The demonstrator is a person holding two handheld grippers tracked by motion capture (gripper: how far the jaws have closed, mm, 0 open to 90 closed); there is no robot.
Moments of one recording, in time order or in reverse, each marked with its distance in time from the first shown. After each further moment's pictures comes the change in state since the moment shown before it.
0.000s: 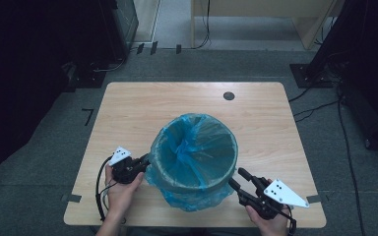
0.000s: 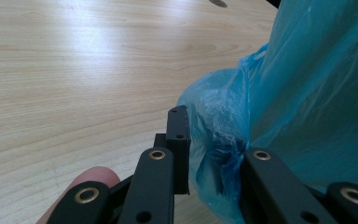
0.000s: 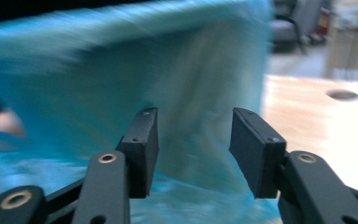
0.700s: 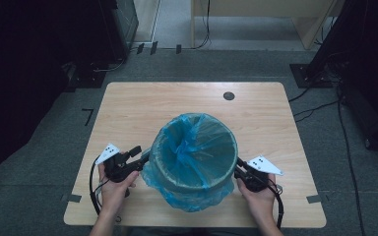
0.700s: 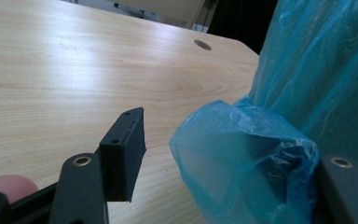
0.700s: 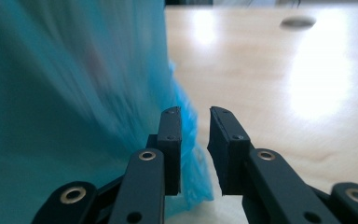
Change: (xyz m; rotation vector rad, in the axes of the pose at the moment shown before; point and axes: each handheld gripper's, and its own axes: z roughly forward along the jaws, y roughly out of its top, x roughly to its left) left arm 0.014 0.012 -0.018 -0.147 -0.085 -0.055; right arm -0.051 -0.021 0.065 0.225 -0.245 0.073
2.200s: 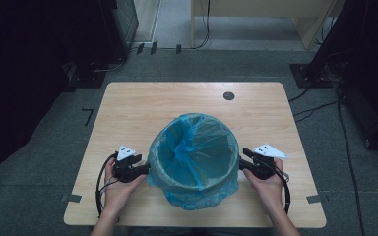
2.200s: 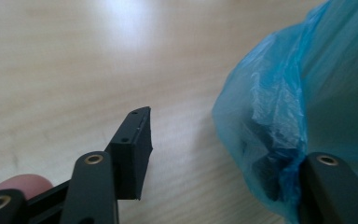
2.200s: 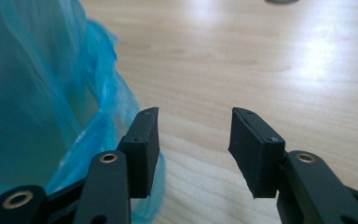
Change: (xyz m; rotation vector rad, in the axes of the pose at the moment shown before) left arm 0.000 -0.022 0.031 0.344 0.234 0.092; right arm -0.041 0.014 0.017 0.115 -0.001 0.015
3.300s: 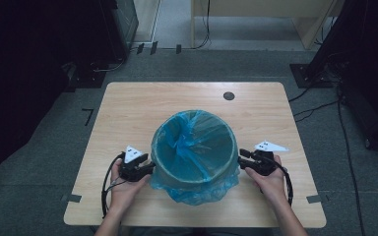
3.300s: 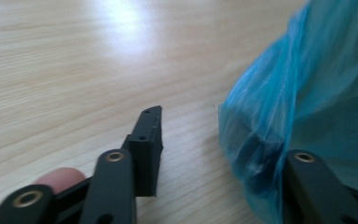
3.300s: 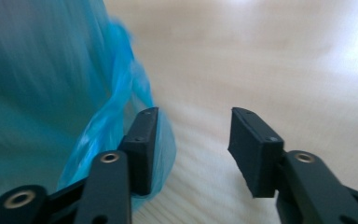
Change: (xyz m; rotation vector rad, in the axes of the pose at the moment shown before) left arm -0.004 0.002 -0.002 -0.121 0.014 0.062; right arm -0.018 0.004 0.009 0.063 0.150 0.033
